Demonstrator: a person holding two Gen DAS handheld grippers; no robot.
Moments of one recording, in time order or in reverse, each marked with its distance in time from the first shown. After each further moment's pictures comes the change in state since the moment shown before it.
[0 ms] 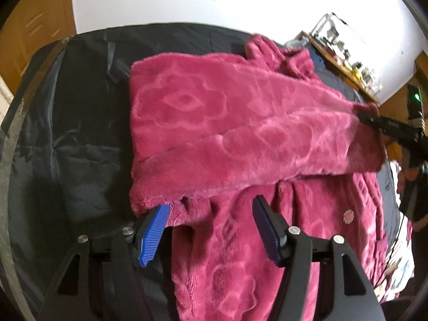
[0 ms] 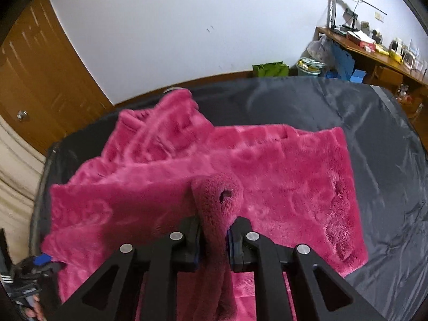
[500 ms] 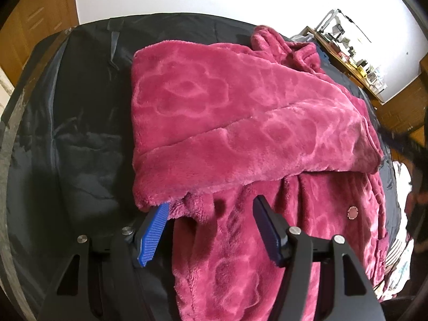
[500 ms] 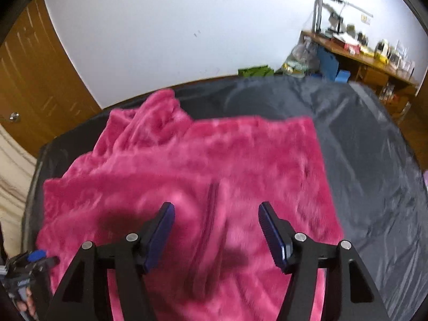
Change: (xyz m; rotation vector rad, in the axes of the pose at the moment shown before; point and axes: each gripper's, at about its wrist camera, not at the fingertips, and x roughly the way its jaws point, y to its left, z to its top) left arm 0.004 0.006 -0.002 -0.034 0.033 0.014; right arm -0.029 -0.025 -0.042 0.075 -0.013 -0.006
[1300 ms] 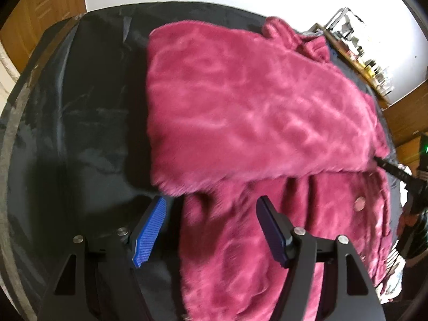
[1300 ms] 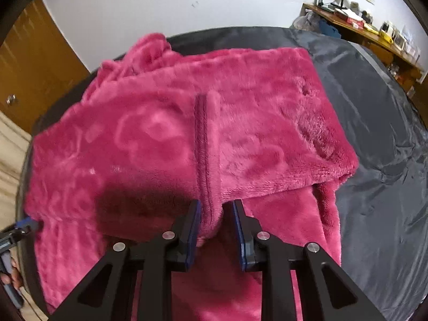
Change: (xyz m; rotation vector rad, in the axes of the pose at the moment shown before) left arm -0.002 0.014 -0.018 -0.050 0.051 0.038; right arm 0.025 -0.013 -0.050 -0.054 0.111 -0.053
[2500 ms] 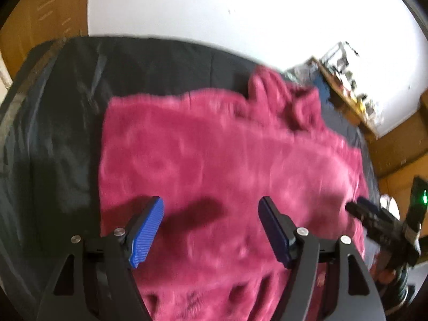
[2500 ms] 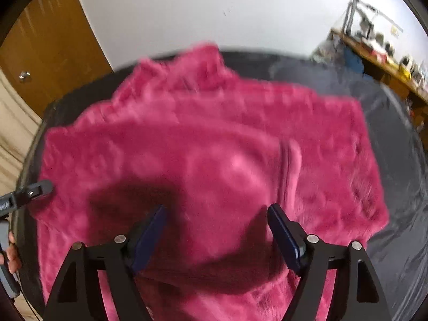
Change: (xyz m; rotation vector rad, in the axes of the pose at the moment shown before) left arm -0.009 -0.024 0.113 -0.079 -0.172 -0.091; right arm -0.015 0.071 0.037 -0.149 -0.098 0.028
